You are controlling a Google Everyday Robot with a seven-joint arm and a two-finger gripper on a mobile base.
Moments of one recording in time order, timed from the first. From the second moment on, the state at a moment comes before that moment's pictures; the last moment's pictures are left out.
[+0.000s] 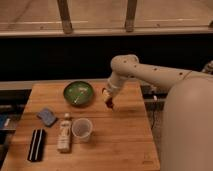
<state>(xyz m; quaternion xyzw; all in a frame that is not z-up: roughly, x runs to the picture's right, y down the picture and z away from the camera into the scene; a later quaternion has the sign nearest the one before) 0.005 0.050 0.816 -0.37 0.04 0.46 0.80</state>
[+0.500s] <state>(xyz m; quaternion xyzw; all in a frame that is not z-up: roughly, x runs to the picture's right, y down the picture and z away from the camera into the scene) -0.017 0.032 0.812 -0.37 0.01 0.44 0.82</state>
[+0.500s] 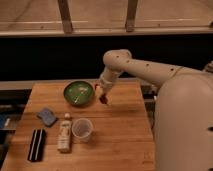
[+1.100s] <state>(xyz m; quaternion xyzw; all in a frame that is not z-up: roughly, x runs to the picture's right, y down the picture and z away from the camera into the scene) -0.014 0.032 0.813 -0.37 0.01 0.44 0.82</state>
